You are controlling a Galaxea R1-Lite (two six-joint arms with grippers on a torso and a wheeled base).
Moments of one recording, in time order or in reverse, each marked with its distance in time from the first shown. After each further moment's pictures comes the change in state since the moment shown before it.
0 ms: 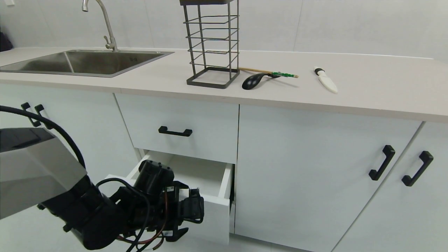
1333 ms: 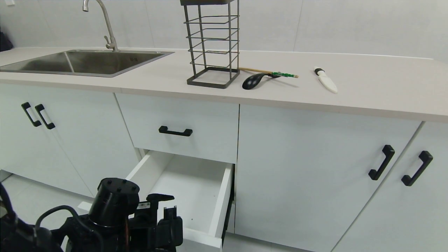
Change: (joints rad) left arm -0.021 -0.229 0.279 -0.178 0.003 -0.040; right arm 0.000 0.000 0.000 0.000 0.000 0.000
